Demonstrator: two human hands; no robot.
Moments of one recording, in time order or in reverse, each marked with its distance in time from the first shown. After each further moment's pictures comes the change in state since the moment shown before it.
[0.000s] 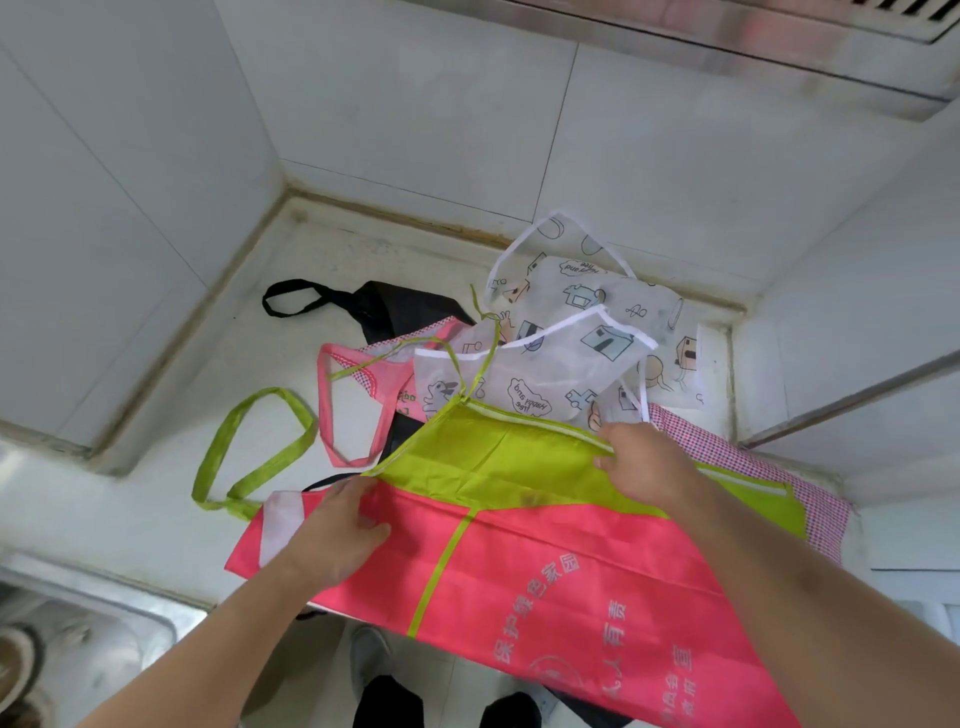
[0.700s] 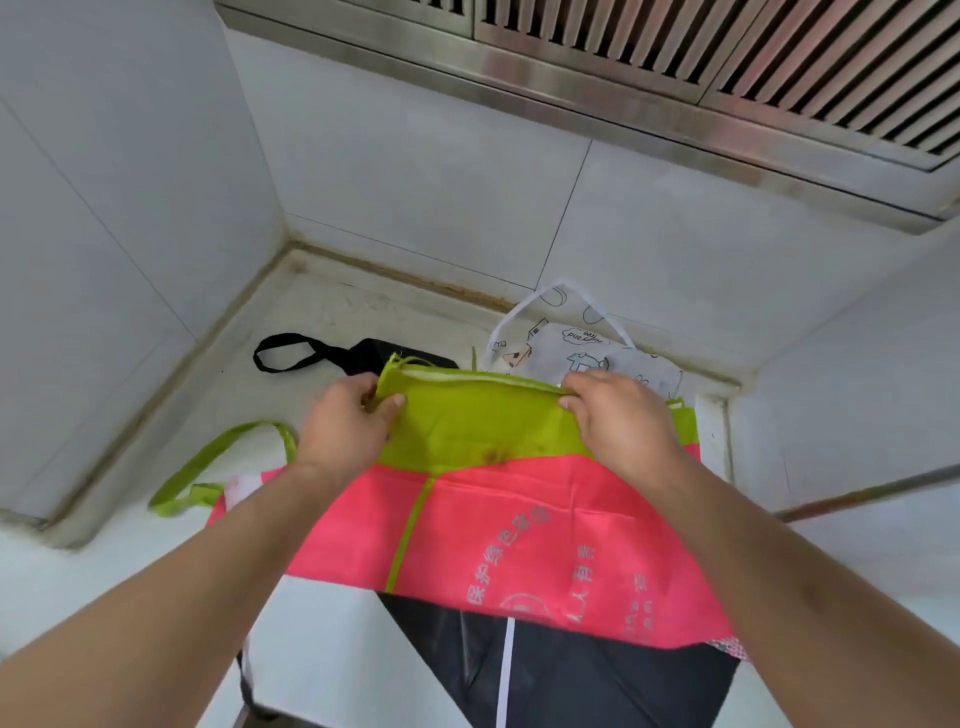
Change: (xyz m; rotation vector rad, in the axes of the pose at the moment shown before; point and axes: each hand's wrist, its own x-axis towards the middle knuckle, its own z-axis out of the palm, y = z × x) left_hand 0.094 0.115 -0.105 -0.279 0.400 0.193; right_hand 0.057 -0.067 -0.105 -0.127 0.489 -0.264
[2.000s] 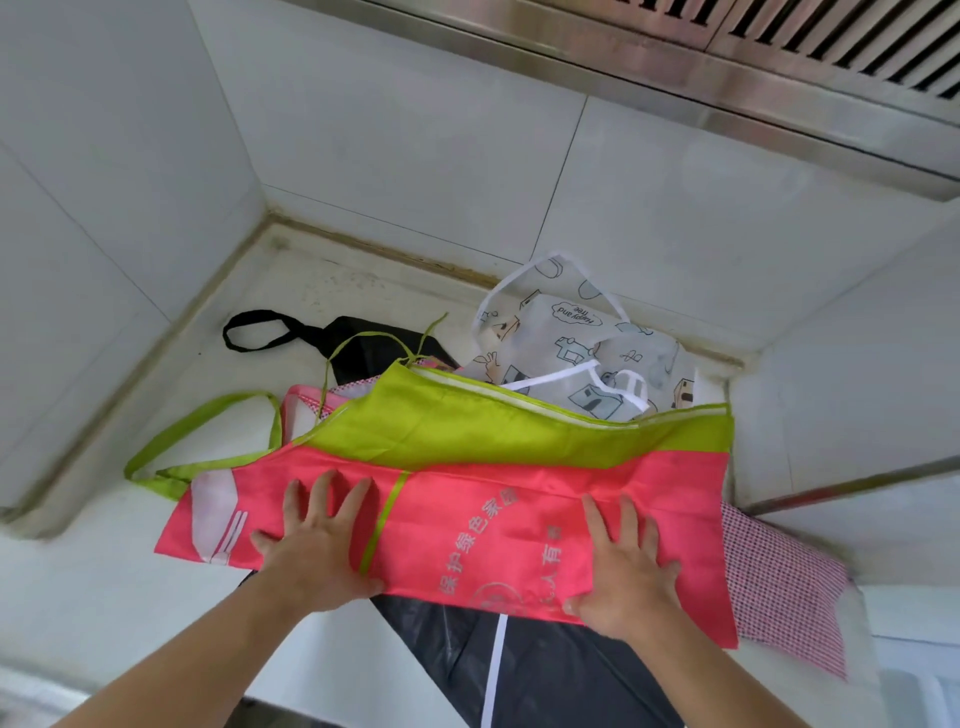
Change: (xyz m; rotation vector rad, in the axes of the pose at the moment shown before) left_hand -0.082 -0.092 0.041 0.777 -0.483 -0.154; right_hand -0.142 0.012 0.113 0.056 -0.613 0.433
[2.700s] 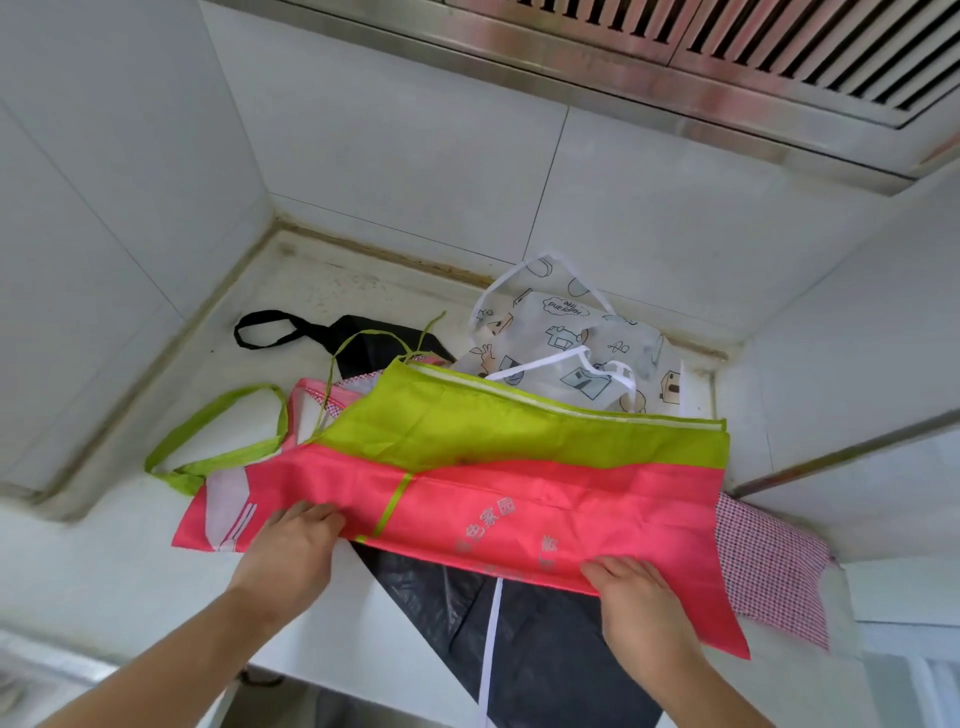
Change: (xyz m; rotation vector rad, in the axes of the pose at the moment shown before) left_hand -0.019 -0.045 0.020 0.272 0.354 0.329; right_hand -0.046 0.041 0.043 -0.131 0.201 -0.252
